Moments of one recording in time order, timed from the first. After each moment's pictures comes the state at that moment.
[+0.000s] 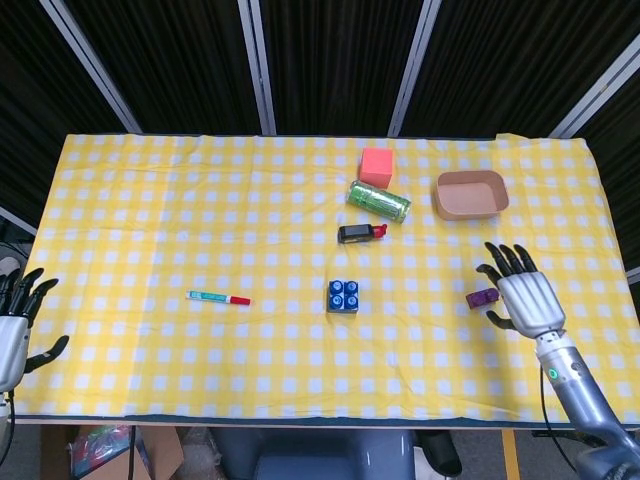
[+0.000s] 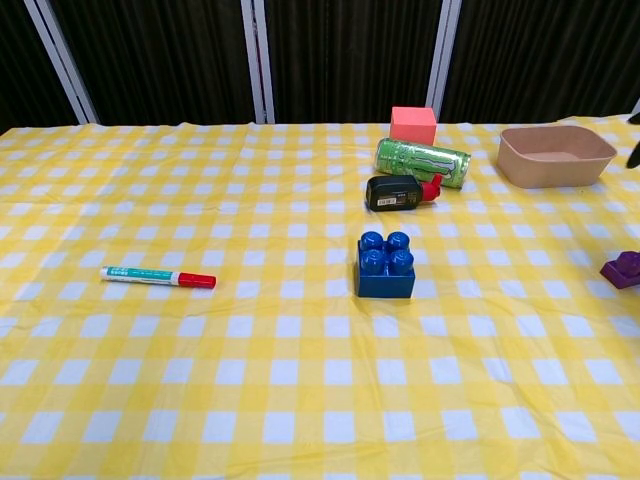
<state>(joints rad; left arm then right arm) -0.07 -1.14 -0.07 -1.65 1.50 1.55 0.18 0.41 -1.17 0.17 -1.54 -1.37 1.02 -0.19</state>
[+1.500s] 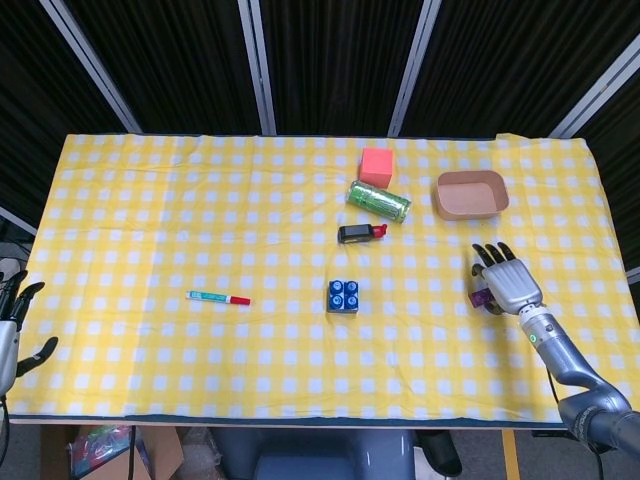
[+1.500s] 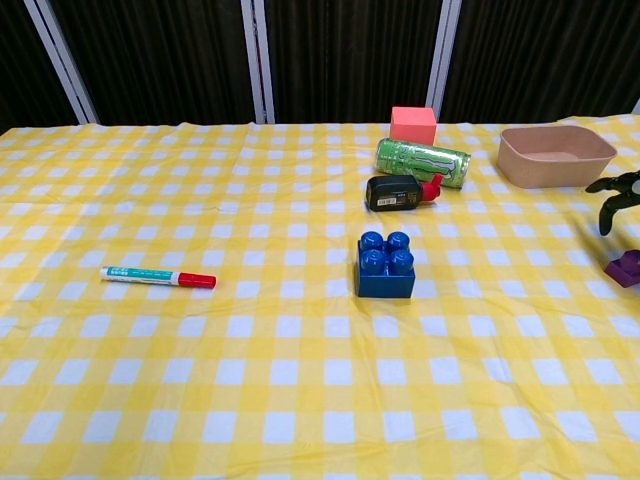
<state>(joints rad) -0.04 -1.16 -0.08 -1.67 1.48 1.60 0.25 0.58 -1.39 0.03 -1.01 -1.44 0.83 0.04</state>
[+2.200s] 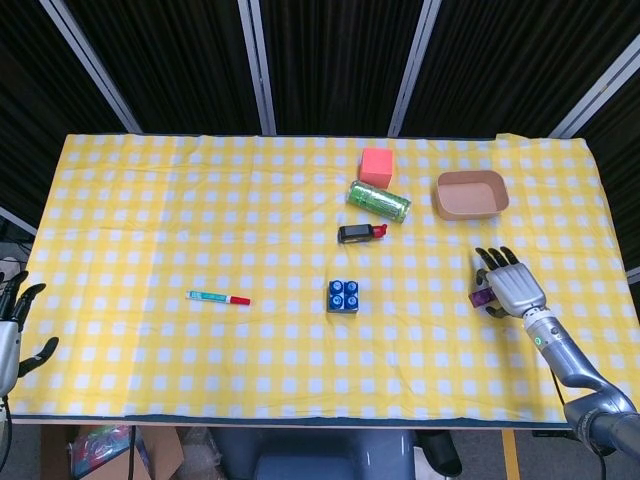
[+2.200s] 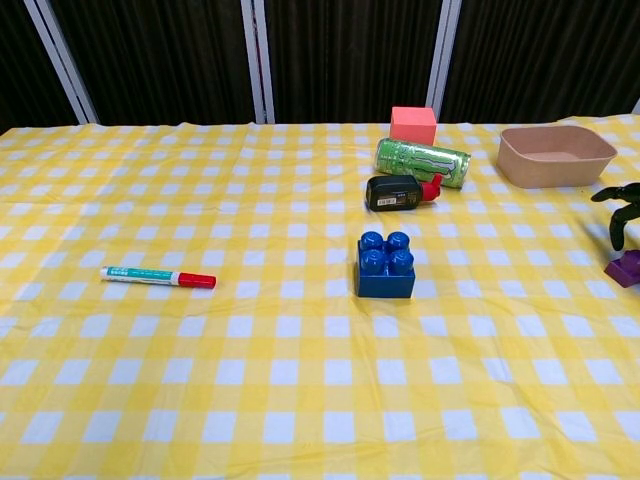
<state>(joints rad) -0.04 -1.17 -0.08 -1.68 1.48 1.61 0.28 0.57 -1.45 -0.01 -0.87 -1.51 0.86 0.19</state>
